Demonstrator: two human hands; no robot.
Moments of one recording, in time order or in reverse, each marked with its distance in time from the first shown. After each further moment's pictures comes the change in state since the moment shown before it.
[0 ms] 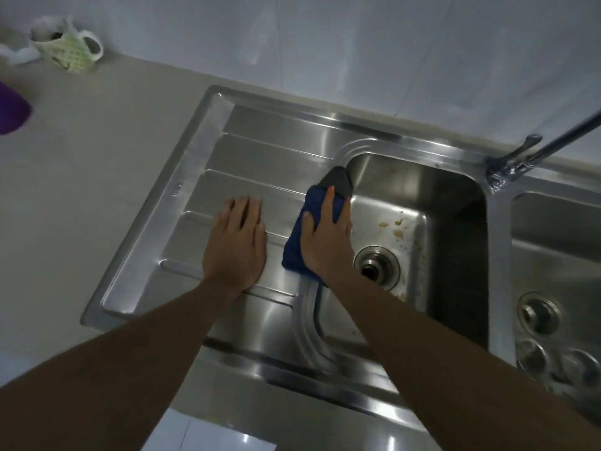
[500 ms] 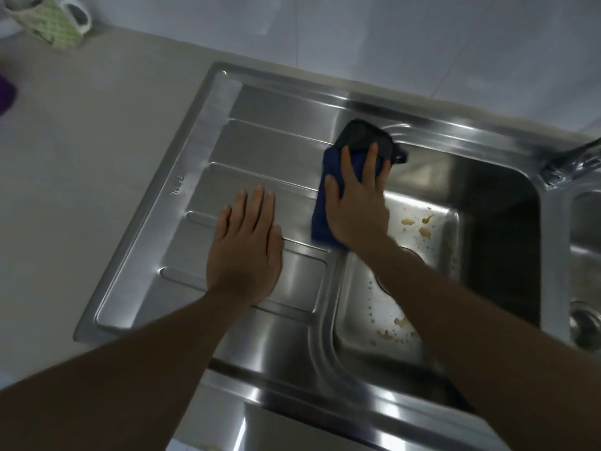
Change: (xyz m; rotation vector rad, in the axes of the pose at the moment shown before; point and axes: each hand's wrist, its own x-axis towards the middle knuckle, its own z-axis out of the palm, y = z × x) left_hand 0.008 -0.003 0.013 0.135 -0.008 0.023; right_hand 0.071 -0.001 -0.011 -0.257 0.132 -0.198
